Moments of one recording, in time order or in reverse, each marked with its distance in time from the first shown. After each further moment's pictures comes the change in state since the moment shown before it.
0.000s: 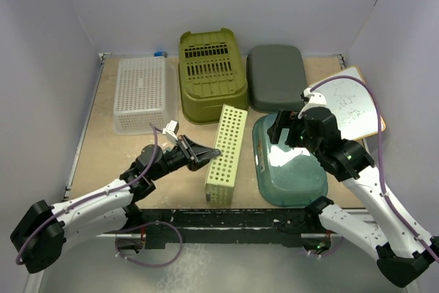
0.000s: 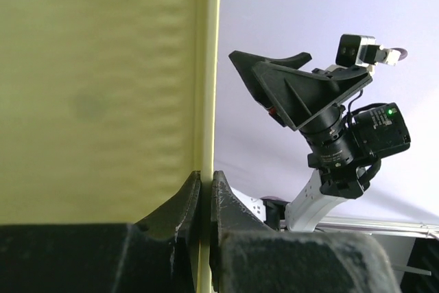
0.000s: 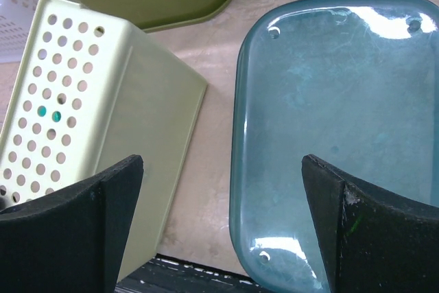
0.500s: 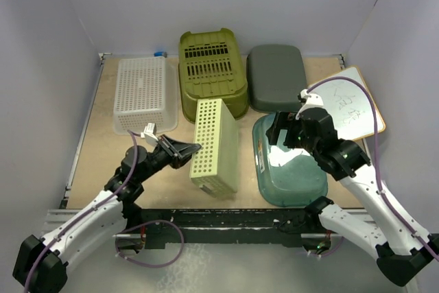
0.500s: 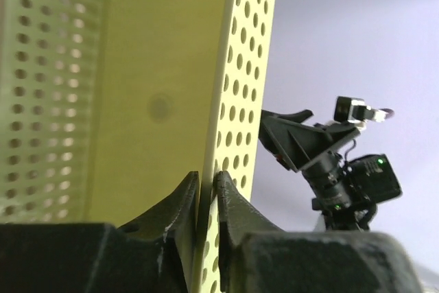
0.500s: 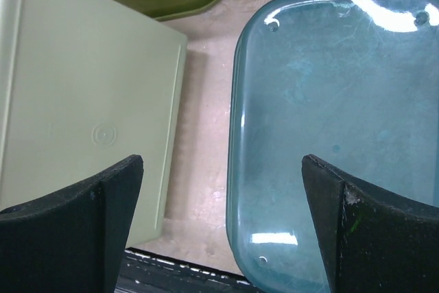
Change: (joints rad) left arm 0.214 -0.251 -0.124 -0.184 0.023 -0.013; right arm 0.000 0.010 -0.024 0.016 -0.004 -0.002
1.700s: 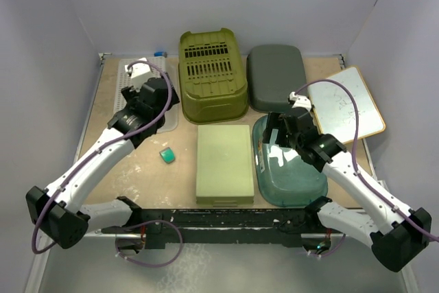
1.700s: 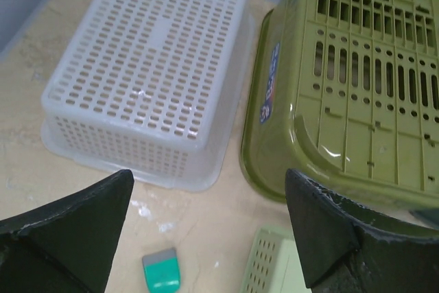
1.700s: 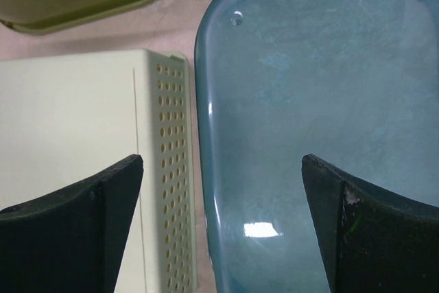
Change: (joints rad) left arm 0.018 0.534 0.972 -0.906 -0.978 0.945; right arm 0.000 0.144 -0.125 0.128 0.082 0.041
